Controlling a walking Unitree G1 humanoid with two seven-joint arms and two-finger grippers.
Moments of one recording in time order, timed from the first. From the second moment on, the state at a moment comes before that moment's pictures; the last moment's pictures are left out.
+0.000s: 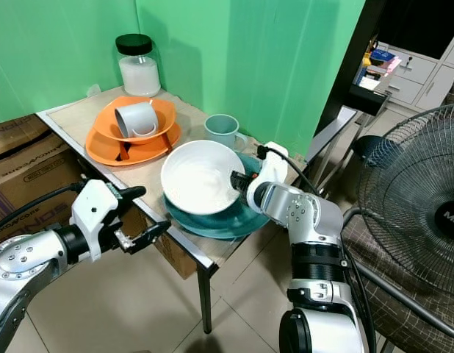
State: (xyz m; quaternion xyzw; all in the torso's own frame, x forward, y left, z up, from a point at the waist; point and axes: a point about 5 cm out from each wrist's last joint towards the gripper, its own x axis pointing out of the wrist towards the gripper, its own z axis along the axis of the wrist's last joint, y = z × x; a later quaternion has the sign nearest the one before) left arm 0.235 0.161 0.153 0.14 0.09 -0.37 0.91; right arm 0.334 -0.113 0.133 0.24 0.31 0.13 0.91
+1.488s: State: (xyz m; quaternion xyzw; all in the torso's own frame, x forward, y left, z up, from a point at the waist) left arm 0.273 0.151 0.183 0.13 -0.04 -0.18 0.97; right arm 0.245 -0.186 0.200 0.08 -0.06 0.05 0.99
